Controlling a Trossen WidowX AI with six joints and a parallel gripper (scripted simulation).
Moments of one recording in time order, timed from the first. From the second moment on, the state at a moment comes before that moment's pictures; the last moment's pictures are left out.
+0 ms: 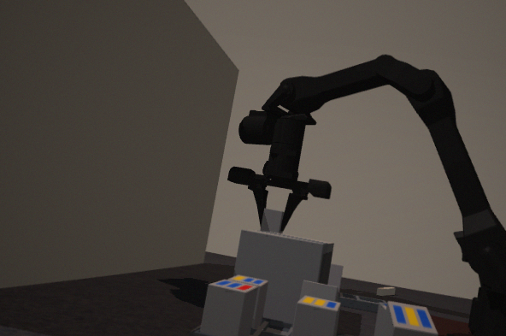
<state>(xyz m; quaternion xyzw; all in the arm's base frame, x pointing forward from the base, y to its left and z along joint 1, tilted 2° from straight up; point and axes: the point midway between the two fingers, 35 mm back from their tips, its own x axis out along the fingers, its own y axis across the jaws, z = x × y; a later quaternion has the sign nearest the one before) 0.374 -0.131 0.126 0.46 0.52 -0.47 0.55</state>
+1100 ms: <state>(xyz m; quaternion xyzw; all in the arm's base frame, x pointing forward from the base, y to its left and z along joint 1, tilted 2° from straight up) 0.374 -0.131 0.102 0.45 0.52 -0.47 0.55</state>
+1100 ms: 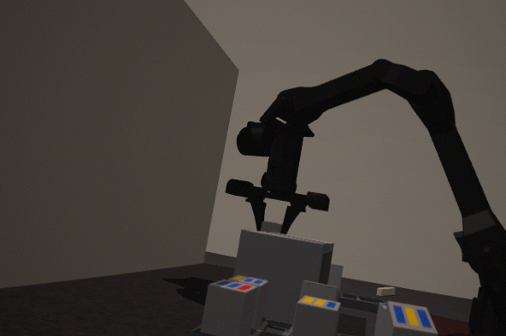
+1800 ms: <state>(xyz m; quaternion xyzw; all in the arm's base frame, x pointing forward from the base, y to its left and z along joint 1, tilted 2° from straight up) 0.372 -0.131 0.088 0.45 0.52 -0.47 0.54</state>
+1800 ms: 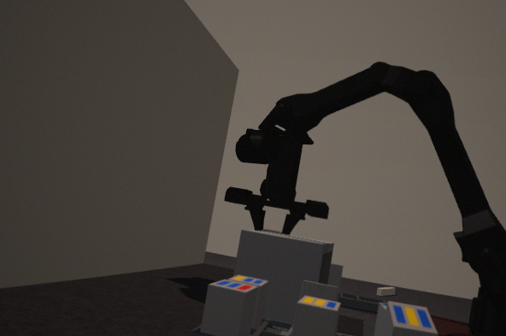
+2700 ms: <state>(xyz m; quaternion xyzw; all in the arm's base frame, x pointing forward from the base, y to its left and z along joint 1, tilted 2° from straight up) 0.370 -0.131 0.069 0.45 0.52 -0.47 0.54</state>
